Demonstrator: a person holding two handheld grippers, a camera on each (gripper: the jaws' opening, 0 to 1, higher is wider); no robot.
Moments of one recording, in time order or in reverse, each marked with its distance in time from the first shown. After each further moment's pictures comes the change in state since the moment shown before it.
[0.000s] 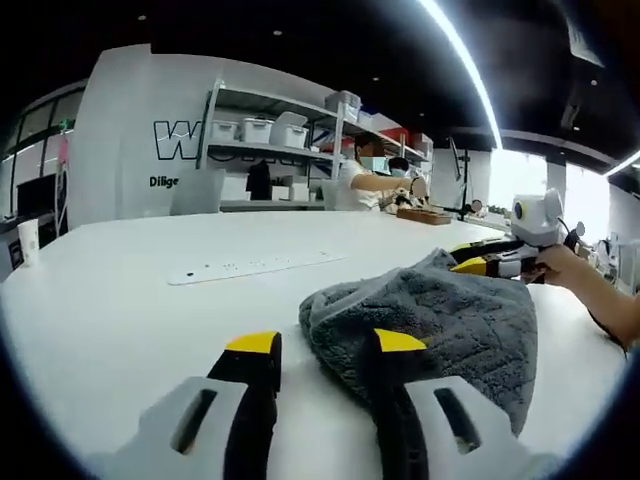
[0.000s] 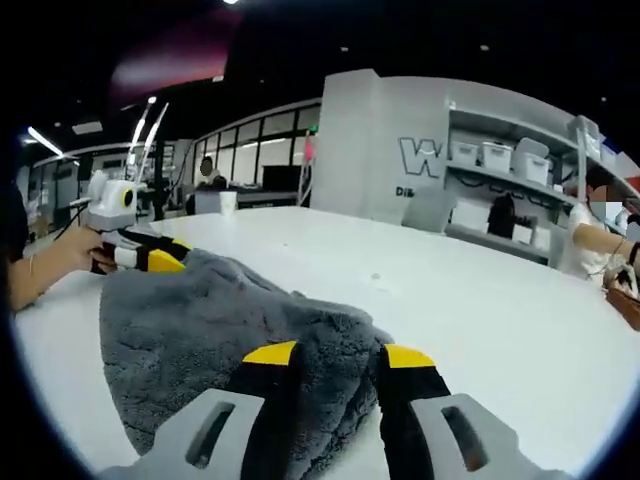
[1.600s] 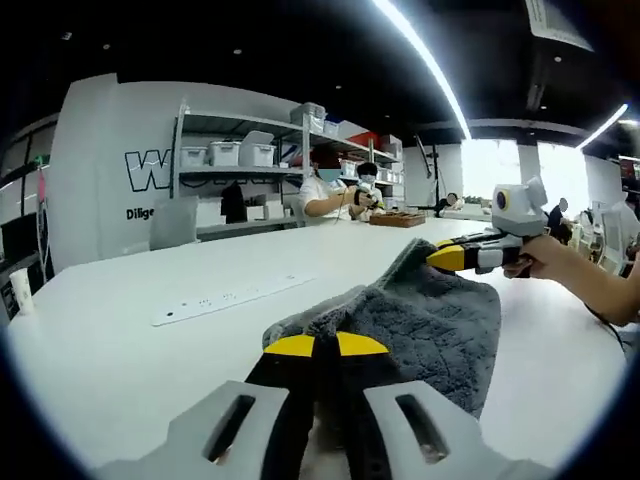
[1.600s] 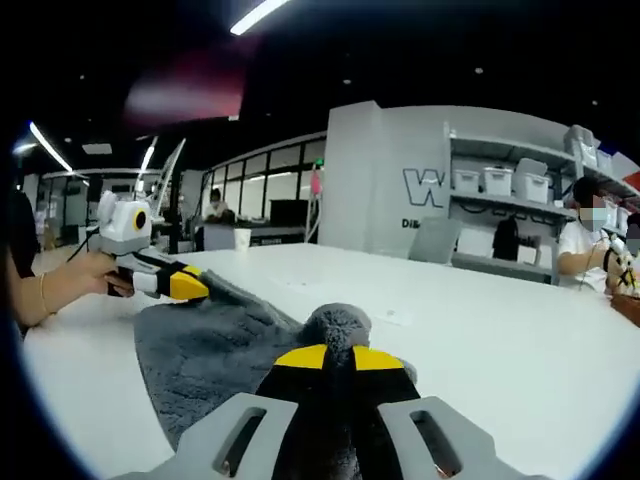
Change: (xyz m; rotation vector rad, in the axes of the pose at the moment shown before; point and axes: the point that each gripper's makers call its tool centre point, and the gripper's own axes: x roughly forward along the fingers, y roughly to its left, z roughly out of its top) left arm -0.024 -0.044 0.031 0.114 -0.066 -0.092; right arm -0.038 0.026 0.037 0.025 -0.176 0.012
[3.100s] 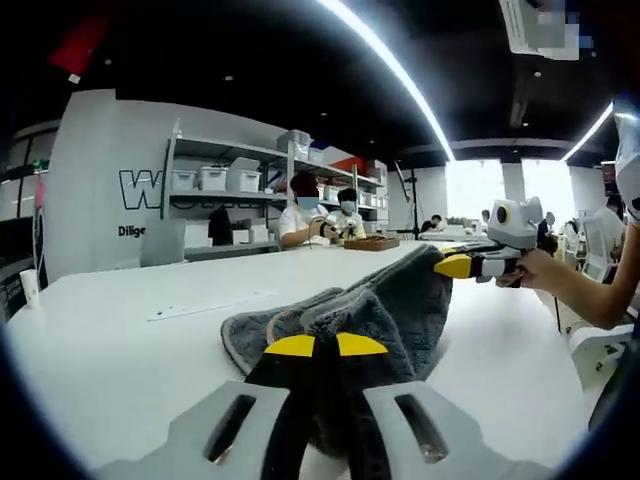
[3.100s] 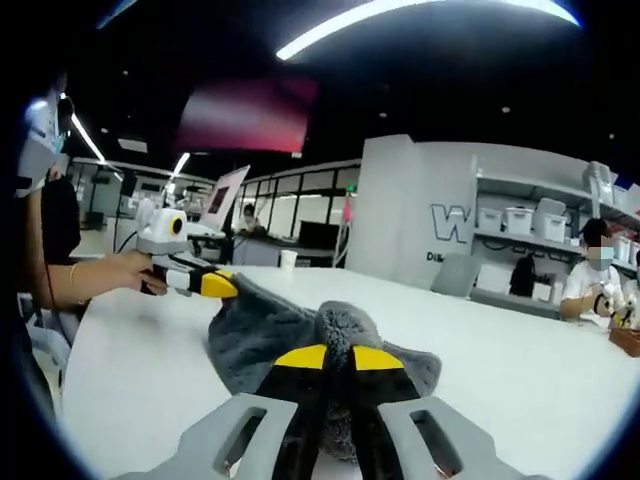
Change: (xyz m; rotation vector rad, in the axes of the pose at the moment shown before) left arm -0.087 -0.071 0.007 0.012 -0.098 -0.053; right arm -0.113 0.072 0.016 -0.113 -0.092 0.124
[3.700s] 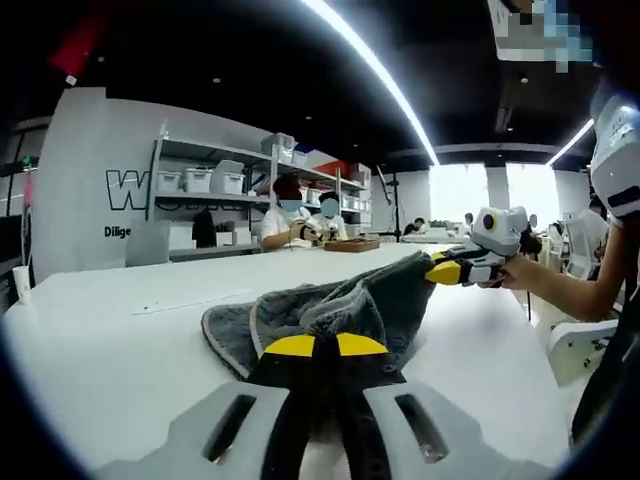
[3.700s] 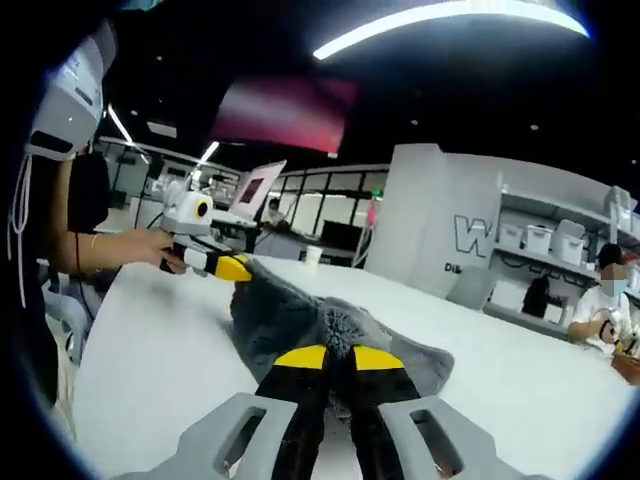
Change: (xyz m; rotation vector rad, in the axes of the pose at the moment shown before) left arm -0.023 -0.027 -0.007 0.004 -0.011 -0.082; right arm -0.028 0.024 -0.010 -0.081 -0.007 0.082
